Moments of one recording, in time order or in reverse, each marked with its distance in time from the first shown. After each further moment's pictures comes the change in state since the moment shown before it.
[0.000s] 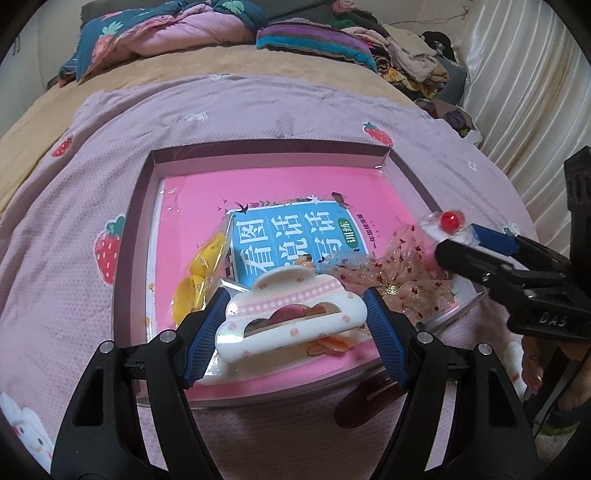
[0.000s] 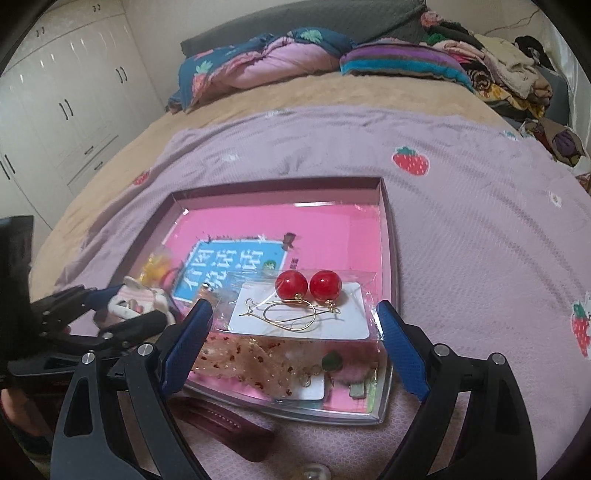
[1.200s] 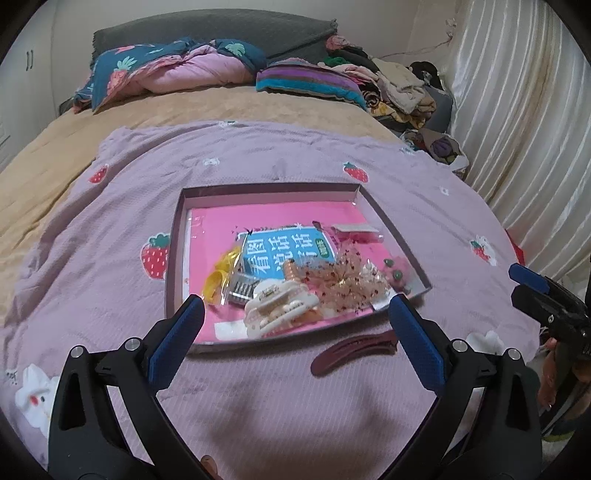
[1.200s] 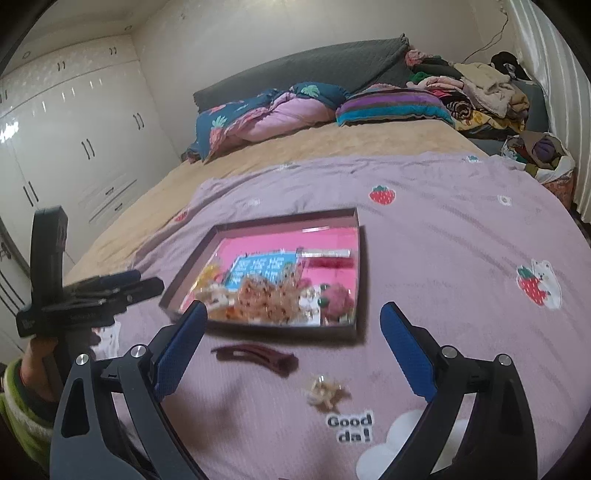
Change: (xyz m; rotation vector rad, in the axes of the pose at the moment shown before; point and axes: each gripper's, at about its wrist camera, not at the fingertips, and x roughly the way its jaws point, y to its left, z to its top) left arm -0.091 -0.019 -0.025 0.017 -0.143 0.007; right arm -0.139 0.008 -0.073 0.024 -0.209 0.037
